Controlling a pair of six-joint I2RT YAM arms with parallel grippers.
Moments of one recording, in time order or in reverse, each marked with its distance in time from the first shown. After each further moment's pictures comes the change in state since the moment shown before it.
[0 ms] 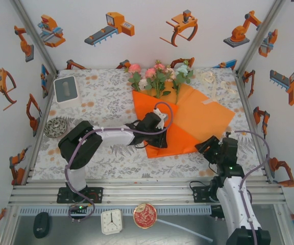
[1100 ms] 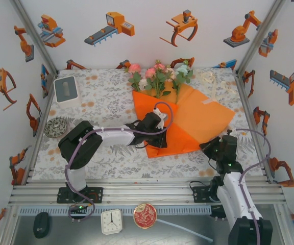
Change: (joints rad) left arm -0.001 0.001 0.000 0.000 -0.018 0.000; right arm -0.001 0.112 -0.011 0.161 0.044 0.024
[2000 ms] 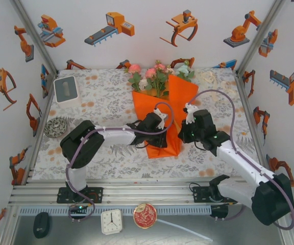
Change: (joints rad) left arm -0.001 0.021 0.013 -0.003 -0.010 0.000; right arm 0.522 0.473 0.494 -0.125 0.035 -0.533
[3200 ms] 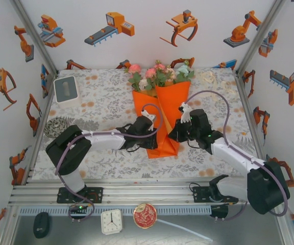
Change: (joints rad) left arm 0.026 -0.158 -0.176 0.004 -0.119 -0.062; right arm 0.009 0.122 -0.043 0.244 -0.225 0.135
